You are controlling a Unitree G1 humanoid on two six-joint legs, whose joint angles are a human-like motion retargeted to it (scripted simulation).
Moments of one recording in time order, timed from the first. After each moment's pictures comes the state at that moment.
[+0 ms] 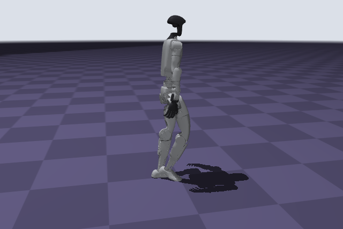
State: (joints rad) left arm -0.16 0.15 0.16 1.40 0.53 0.17 -0.04; right arm -0.03 -0.10 -0.06 1.47 -0.42 0.20 0.16; waist -0.08 0.00 0.11; left_leg 0.01 -0.12 0.02 0.15 -0.10 0.26; right_leg -0.20 -0.11 -0.59 0.62 -0.09 0.04
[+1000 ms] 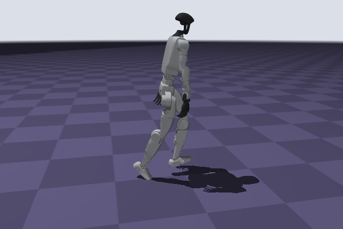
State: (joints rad) left arm -0.04 0.13 0.09 1.40 0.73 0.16 -0.22; right arm -0.24 -0.14 0.03 1.39 -0.52 0.24 0.19; waist 0.13 -0.11 0.12; left_leg -0.62 -0.17 0.24 0.68 -0.53 0.26; right_leg 0.09 -0.07 -0.41 0.17 0.26 0.11
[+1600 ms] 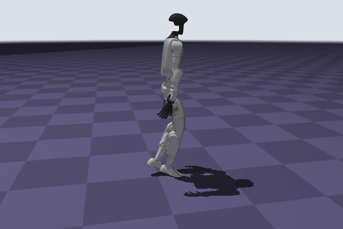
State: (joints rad) left arm -0.07 0.12 0.21 1.39 0.55 0.13 0.05; right arm -0.10 -0.15 -0.10 1.66 -0.42 0.30 0.06; waist -0.03 -0.10 0.18; left_leg -0.12 -0.06 0.32 0.69 -0.14 0.26; right_leg -0.07 -0.02 -0.39 0.26 0.06 -0.21
